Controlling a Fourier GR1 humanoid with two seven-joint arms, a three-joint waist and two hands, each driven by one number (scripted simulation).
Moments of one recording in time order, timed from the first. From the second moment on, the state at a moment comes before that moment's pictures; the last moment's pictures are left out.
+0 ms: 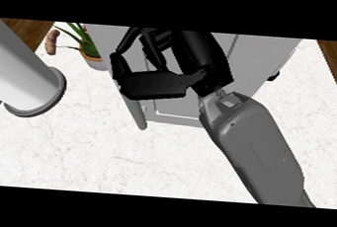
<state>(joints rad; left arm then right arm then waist) 0.70 0.48 0.09 -2.03 0.82 -0.35 -0.47 -0.90 0.00 0.27 -1.48 -0.18 -0.14 0.37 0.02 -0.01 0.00</state>
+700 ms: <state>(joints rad) 0.66 0.51 0.13 -2.02 0.87 -0.38 -0.42 -0.94 0.00 0.29 -1.32 -0.17 -0.09 0.20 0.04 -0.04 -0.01</state>
